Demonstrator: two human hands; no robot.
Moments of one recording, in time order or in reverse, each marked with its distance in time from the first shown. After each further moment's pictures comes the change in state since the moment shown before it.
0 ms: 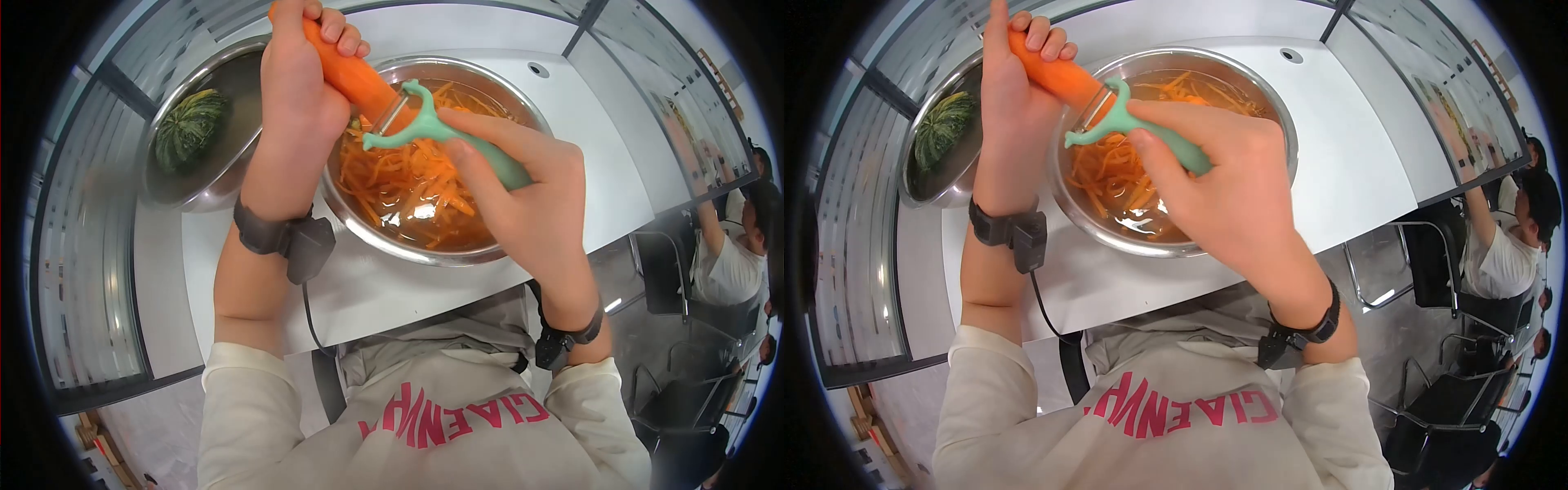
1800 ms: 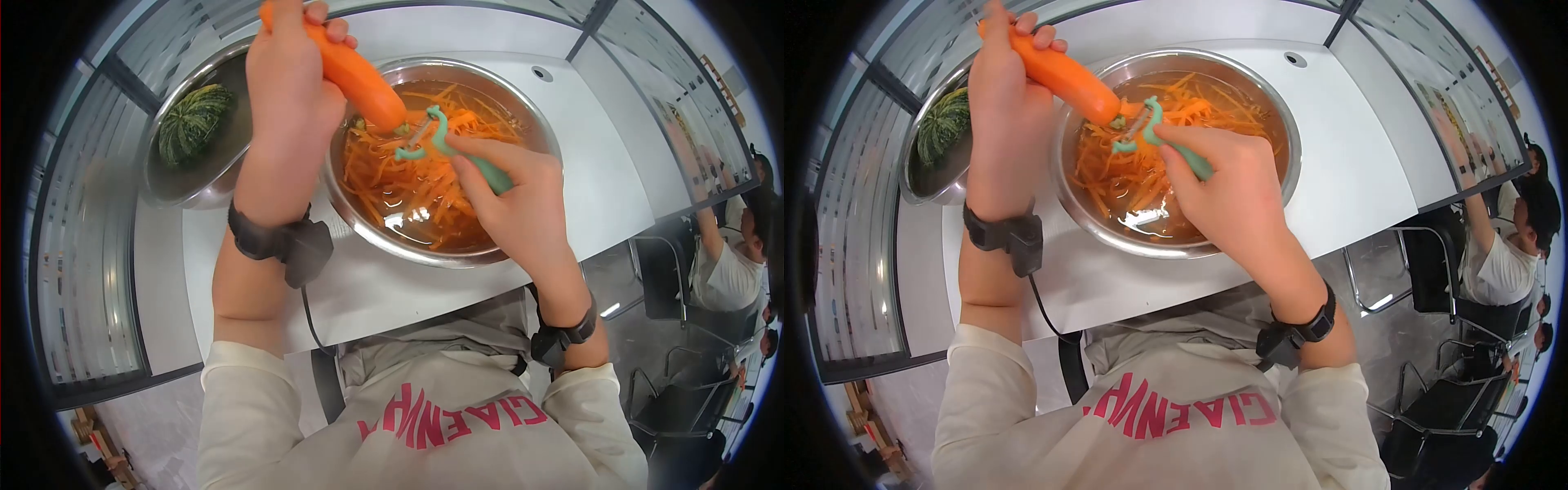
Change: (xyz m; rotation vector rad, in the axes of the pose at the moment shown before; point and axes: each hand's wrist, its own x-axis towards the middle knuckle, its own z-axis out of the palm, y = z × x) left_hand -0.005 0.010 0.007 0.138 0.143 0.125; right_hand -0.011 0.036 0.016 -0.089 0.024 -0.073
